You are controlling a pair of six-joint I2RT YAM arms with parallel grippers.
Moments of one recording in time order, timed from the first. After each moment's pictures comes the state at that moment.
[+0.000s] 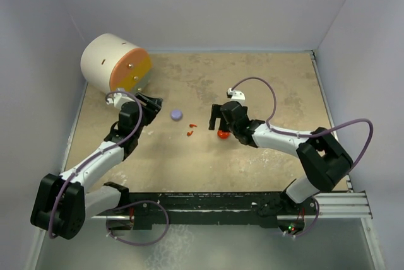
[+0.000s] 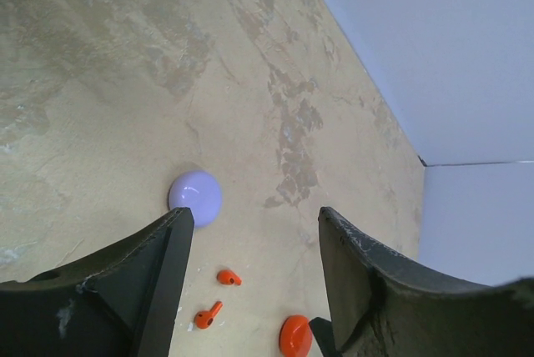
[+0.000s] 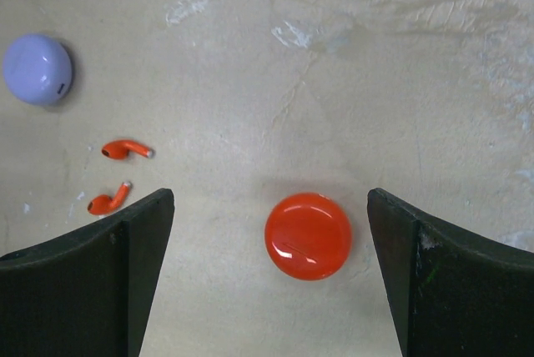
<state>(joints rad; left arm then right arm) -0.33 1.11 0.53 0.24 -0.24 -1.06 0.72 1.55 0.82 0.04 0.34 0.60</state>
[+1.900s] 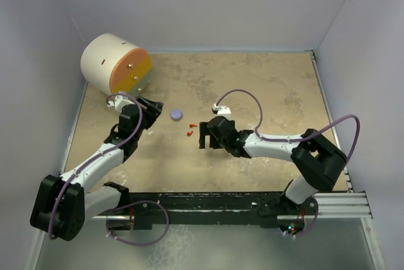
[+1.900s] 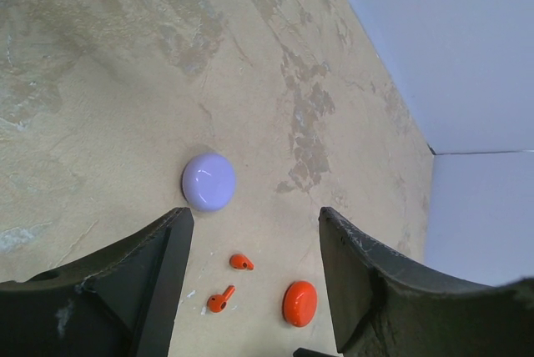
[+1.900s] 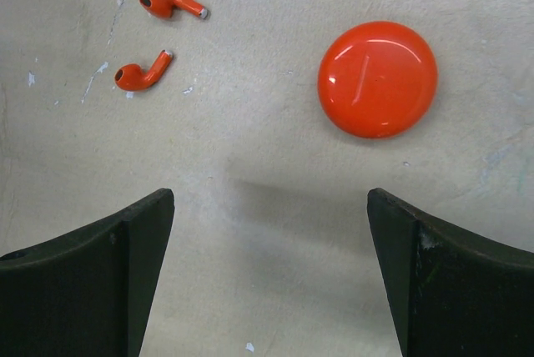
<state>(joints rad) -0.33 1.10 0.49 0.22 -0.21 -1.07 0.90 1.60 0.79 -0.02 0.31 0.69</state>
